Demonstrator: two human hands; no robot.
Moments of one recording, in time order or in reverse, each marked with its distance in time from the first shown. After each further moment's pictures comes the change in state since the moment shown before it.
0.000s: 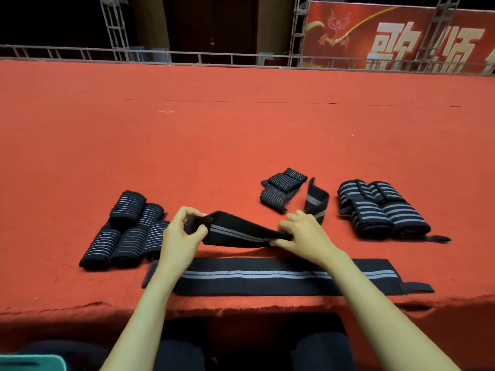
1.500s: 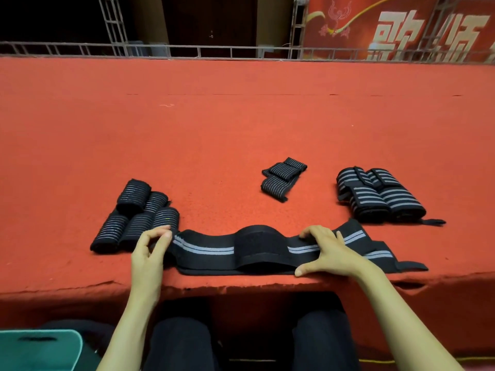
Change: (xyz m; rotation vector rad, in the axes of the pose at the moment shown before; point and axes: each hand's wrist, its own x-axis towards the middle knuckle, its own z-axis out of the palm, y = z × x) left_hand -0.053 -0.042 -0.042 -0.274 0.214 -0.063; right_hand -0.082 0.010 -0.011 0.497 -0.321 0.298
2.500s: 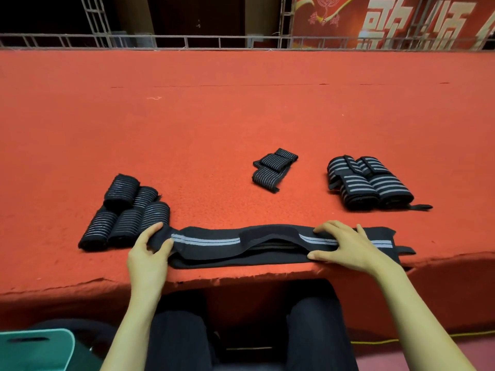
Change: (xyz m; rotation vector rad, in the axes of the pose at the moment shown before) left_hand -0.010 0.001 0.009 0.265 0.075 -0.148; right_hand -0.031 0.026 -0.015 -0.156 0.107 0.127
